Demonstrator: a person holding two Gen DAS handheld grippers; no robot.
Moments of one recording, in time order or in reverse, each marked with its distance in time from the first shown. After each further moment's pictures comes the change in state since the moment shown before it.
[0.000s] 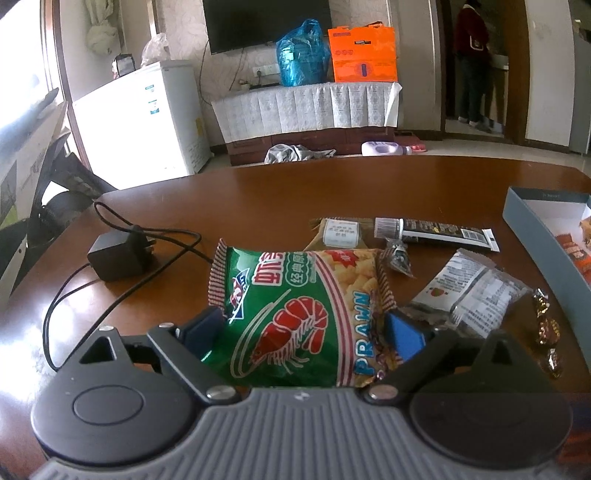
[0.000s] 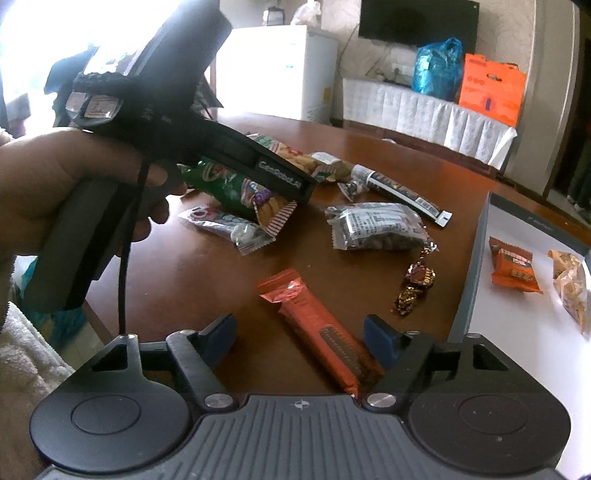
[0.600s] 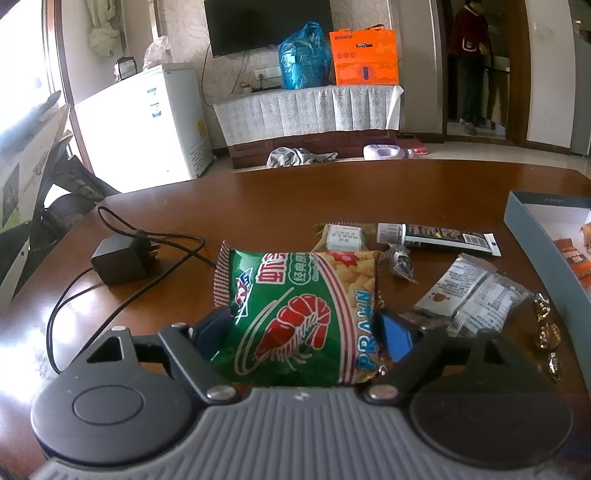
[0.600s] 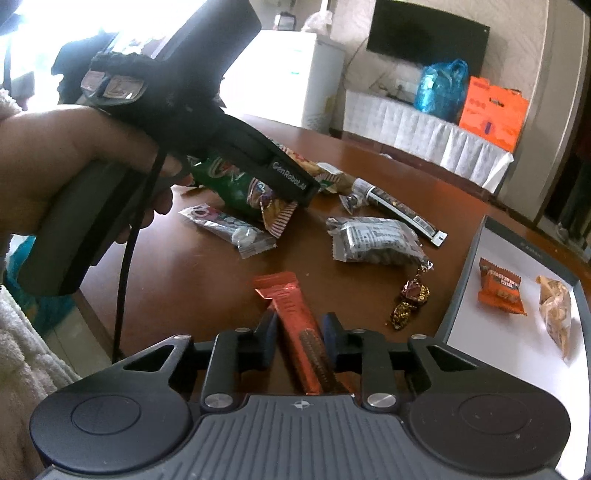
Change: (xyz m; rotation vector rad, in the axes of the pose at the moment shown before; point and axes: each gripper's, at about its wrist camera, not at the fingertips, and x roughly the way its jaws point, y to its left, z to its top) left arm -0.002 -0.001 0.003 0.005 -0.013 0.008; right arm -0.002 0.009 0.000 -0.079 -0.024 -0.029
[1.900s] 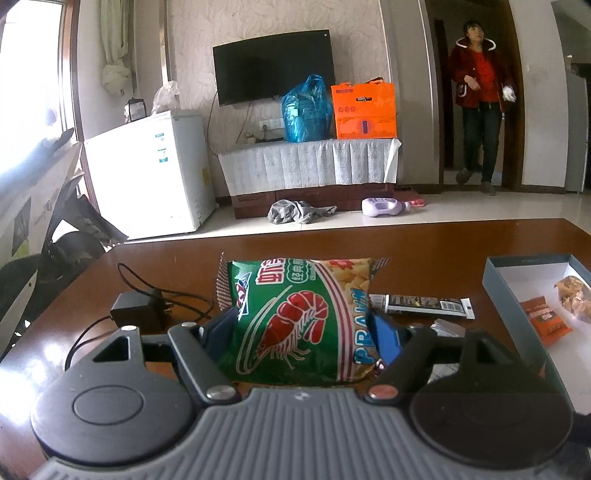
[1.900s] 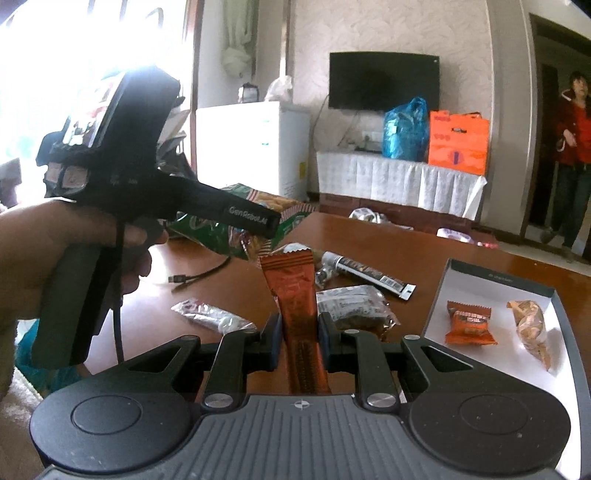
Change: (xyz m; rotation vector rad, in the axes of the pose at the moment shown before) left arm -0.053 -0.002 0.019 -0.023 -0.179 -0.004; right arm -0.044 -0.025 0.010 0.161 -0.250 -0.022
